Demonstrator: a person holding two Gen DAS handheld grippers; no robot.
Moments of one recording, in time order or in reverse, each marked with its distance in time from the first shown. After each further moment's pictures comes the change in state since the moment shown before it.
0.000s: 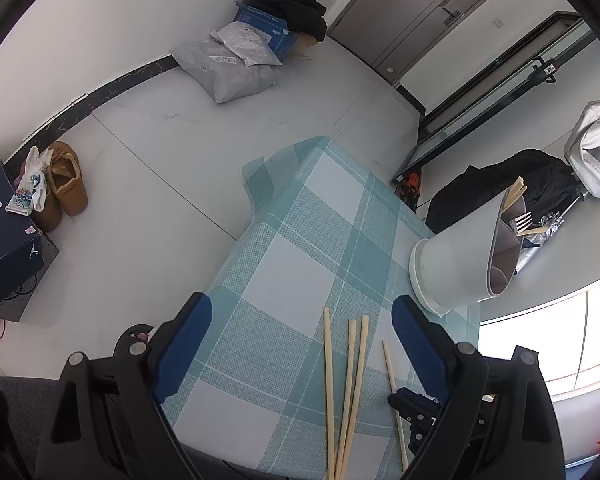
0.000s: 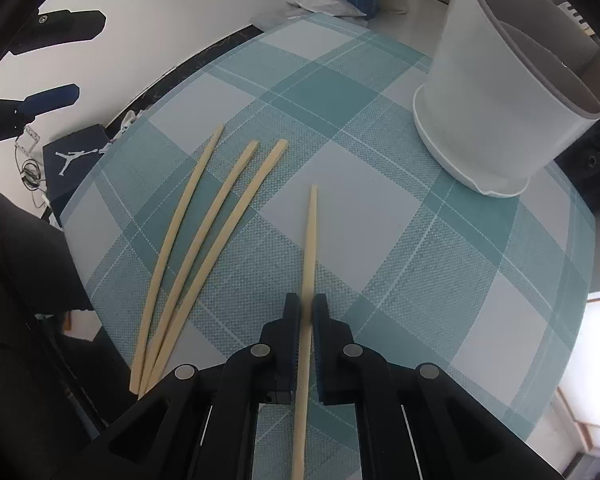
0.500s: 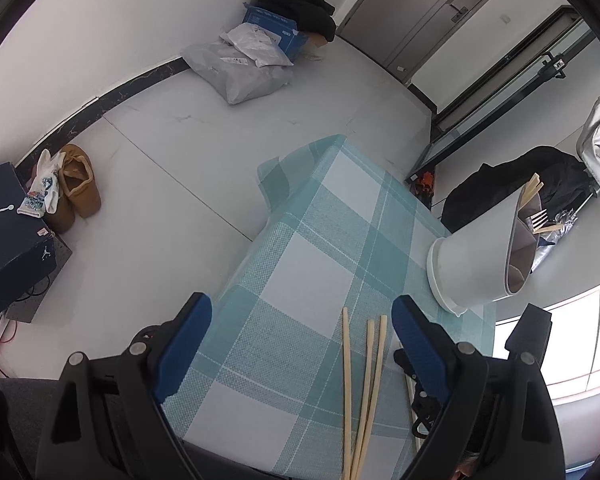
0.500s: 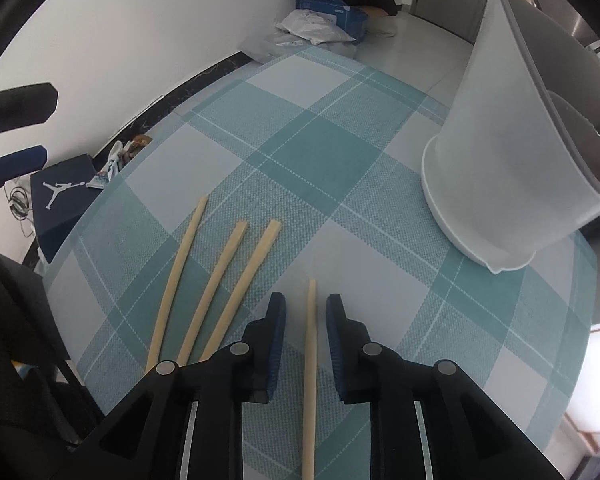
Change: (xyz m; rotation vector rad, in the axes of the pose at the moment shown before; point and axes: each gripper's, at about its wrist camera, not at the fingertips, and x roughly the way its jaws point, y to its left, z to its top) left arm 0.003 0.005 -0.001 0.014 -0.003 0.062; right arm 0.015 0.005 0.044 0.018 -0.098 -0.032
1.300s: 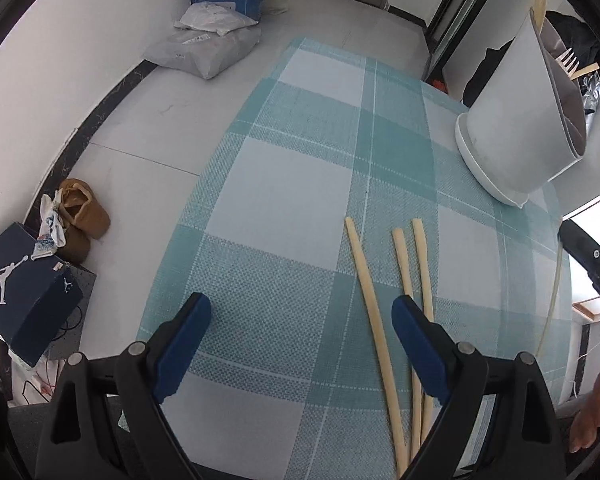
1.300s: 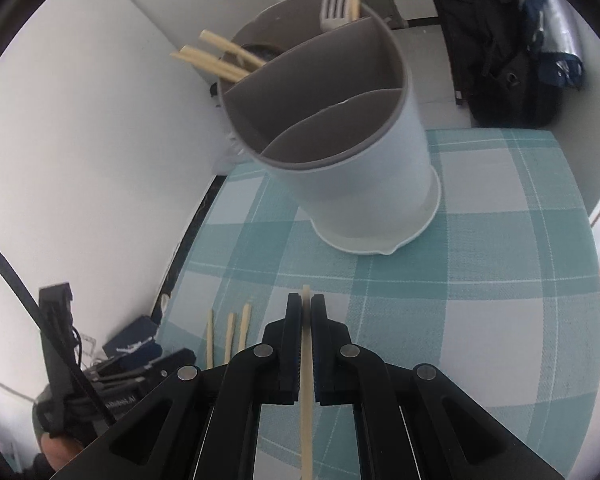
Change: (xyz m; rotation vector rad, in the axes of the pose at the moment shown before) left arm 0.053 -0.033 -0.037 0.301 0.140 0.188; right arm -0.065 -0.108 -0.043 0.572 -0.303 0.214
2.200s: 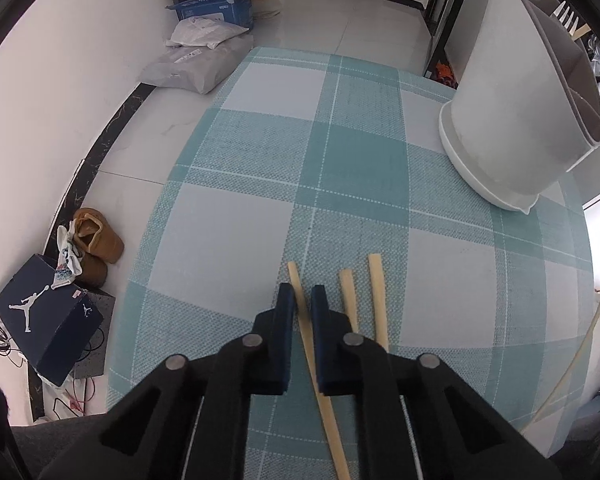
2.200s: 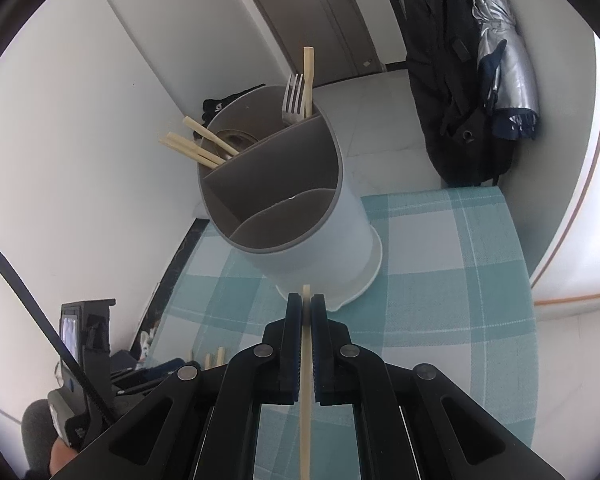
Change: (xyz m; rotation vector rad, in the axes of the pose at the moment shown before) left arm 0.024 -0.040 0.016 0.074 0.023 0.113; right arm -0.044 -0.005 0.013 -0.035 -0.132 -0.070
